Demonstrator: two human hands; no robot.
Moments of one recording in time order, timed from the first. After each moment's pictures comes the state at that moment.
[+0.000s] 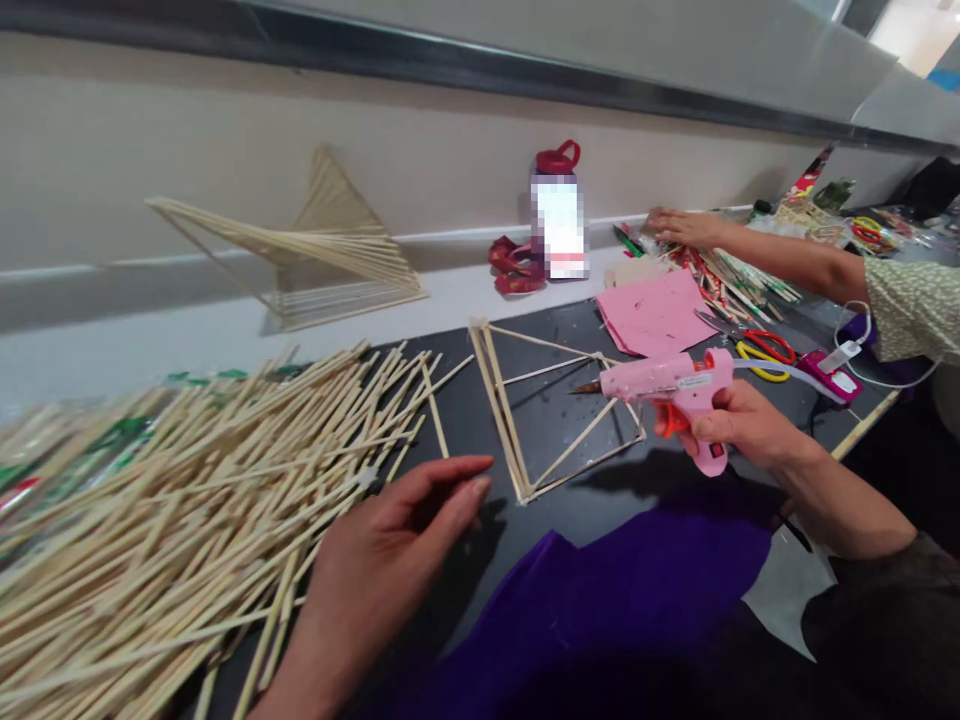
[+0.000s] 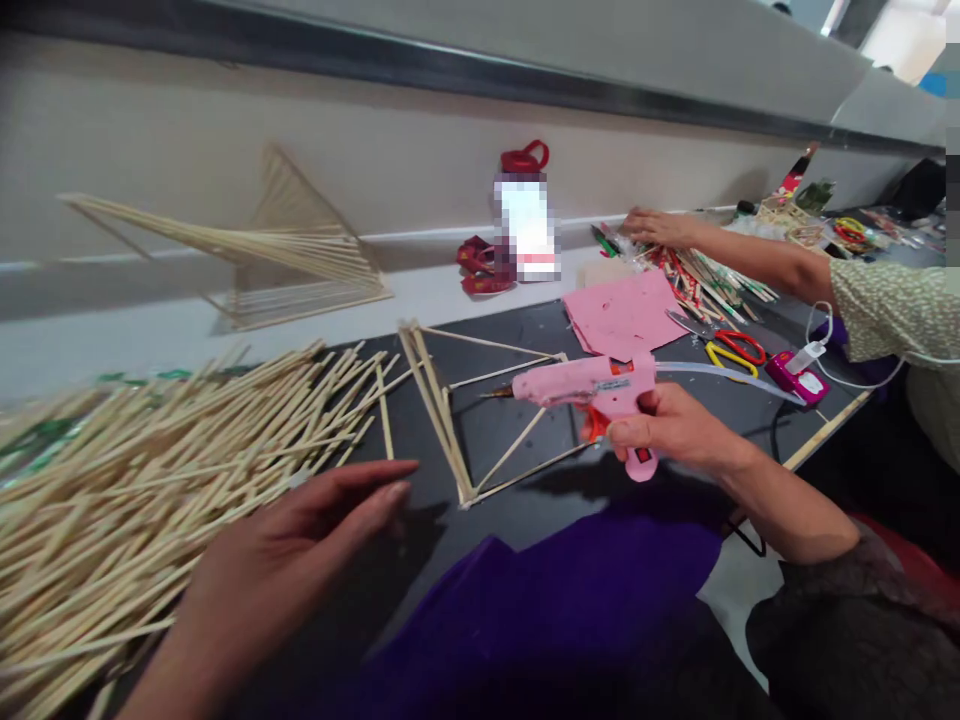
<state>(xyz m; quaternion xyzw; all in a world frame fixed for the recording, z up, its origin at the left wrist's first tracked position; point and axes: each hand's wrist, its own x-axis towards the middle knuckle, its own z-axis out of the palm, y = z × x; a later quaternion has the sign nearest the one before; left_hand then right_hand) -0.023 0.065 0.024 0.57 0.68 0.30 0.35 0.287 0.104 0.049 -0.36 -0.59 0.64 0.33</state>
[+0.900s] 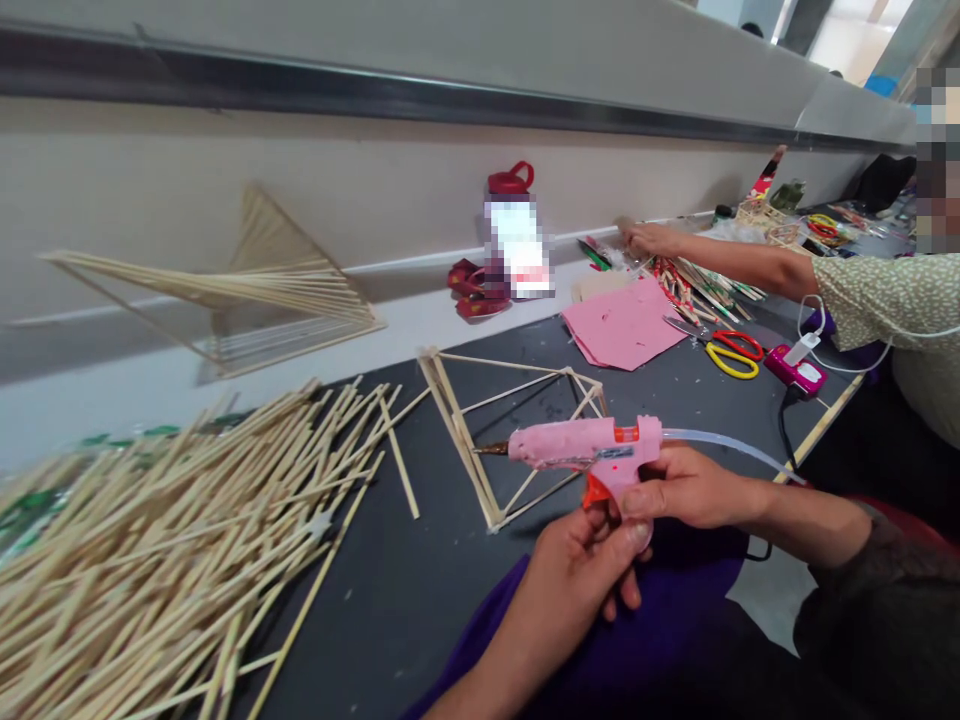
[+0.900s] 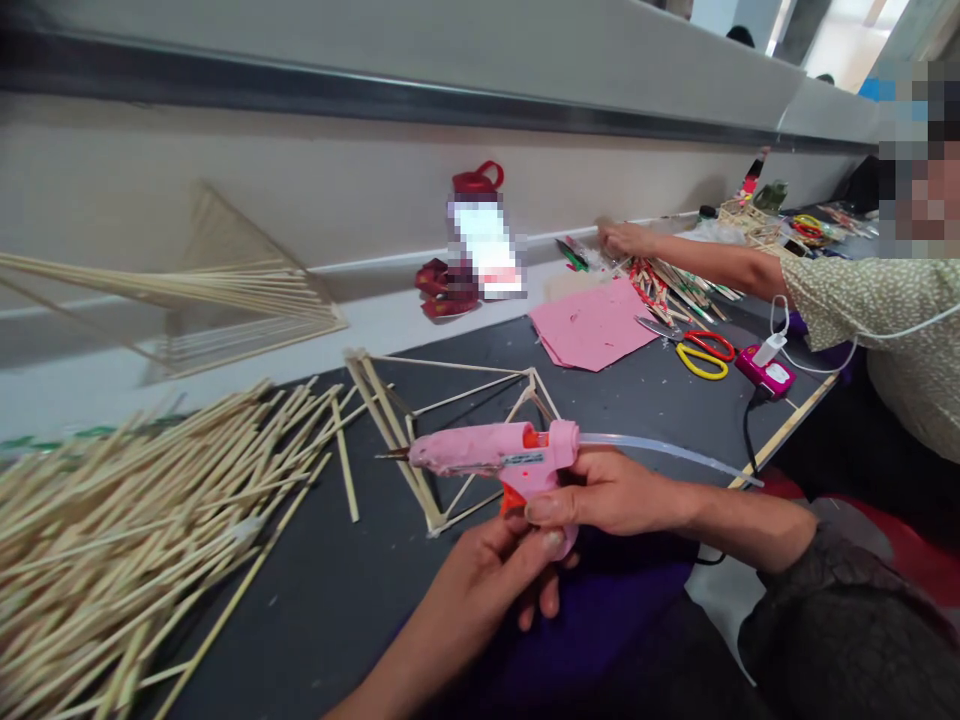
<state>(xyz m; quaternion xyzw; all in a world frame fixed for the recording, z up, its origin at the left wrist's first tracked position) 0.085 0.045 0.021 0.53 0.44 0.20 0.70 0.257 0.072 0.031 -0.32 -0.53 0.74 0.28</state>
